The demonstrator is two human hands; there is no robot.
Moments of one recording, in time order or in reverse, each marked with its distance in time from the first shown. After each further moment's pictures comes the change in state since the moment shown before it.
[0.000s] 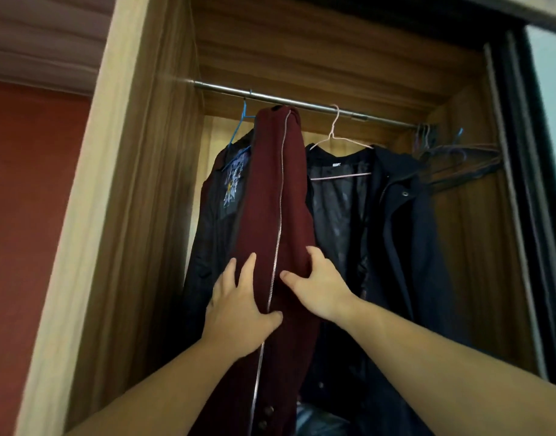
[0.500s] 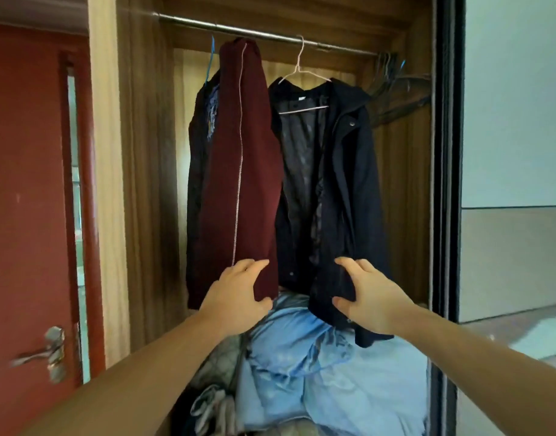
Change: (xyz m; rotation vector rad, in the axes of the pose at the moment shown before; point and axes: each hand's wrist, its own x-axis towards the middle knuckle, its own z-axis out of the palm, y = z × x) left_hand -0.172 0.038 -0.020 0.096 -0.369 0.130; right_hand -0.242 0.043 -0.101 -0.600 -0.212 0.104
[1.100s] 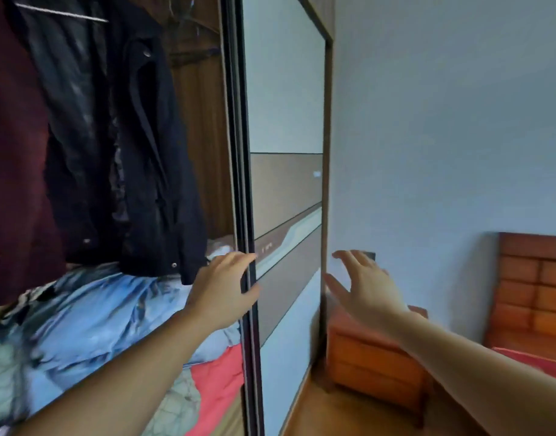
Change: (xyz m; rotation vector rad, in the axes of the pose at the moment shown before) left_hand -0.043 0.127 0.125 -0.337 -0.130 0.696; right_hand -0.254 0.014 -0.032 -0.425 0.309 0.737
